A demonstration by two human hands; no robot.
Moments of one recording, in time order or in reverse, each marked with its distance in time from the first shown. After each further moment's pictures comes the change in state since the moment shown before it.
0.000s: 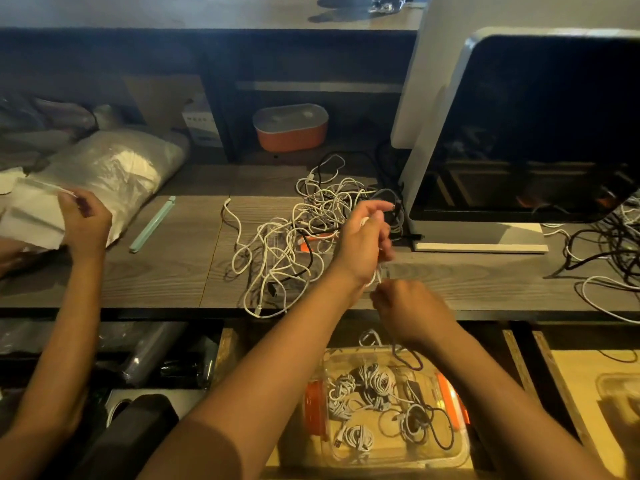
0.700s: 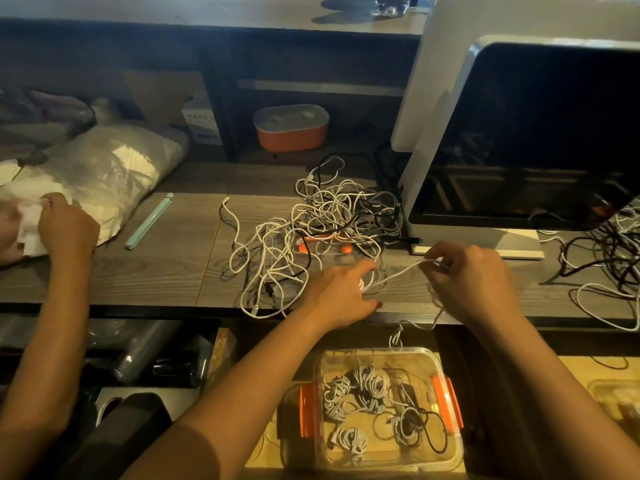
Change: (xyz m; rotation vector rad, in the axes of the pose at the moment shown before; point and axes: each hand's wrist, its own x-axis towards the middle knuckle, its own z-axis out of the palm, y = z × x) left_hand -0.013 -0.044 -0.039 1.335 -0.199 0.127; right_hand -0.002 0.035 -0.044 0.049 0.412 0.108
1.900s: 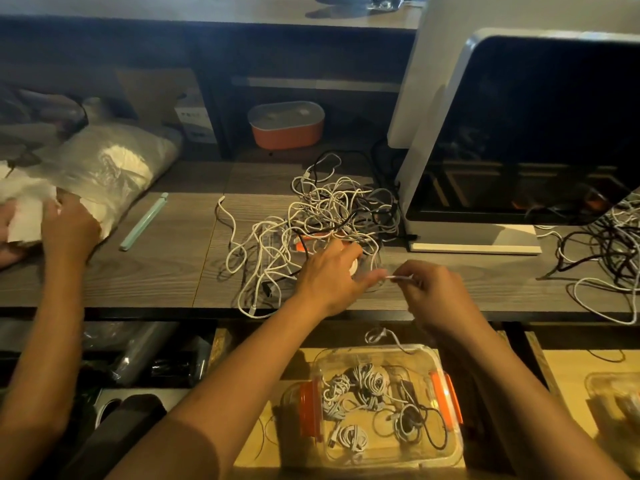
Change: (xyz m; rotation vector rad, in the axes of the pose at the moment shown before) left_hand 0.014 -0.013 0.001 -0.033 0.086 -0.036; right_hand -0.013 -0.014 0.019 0.250 -0.240 0.016
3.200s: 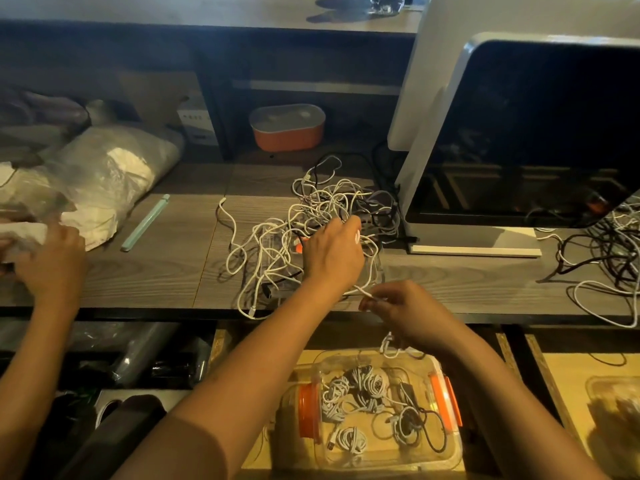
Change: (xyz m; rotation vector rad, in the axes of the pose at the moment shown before) left_hand 0.019 0.021 -0.017 0.086 0.271 -0.117; right_hand -0.008 -0.016 0.008 0.140 -0.357 -0.027
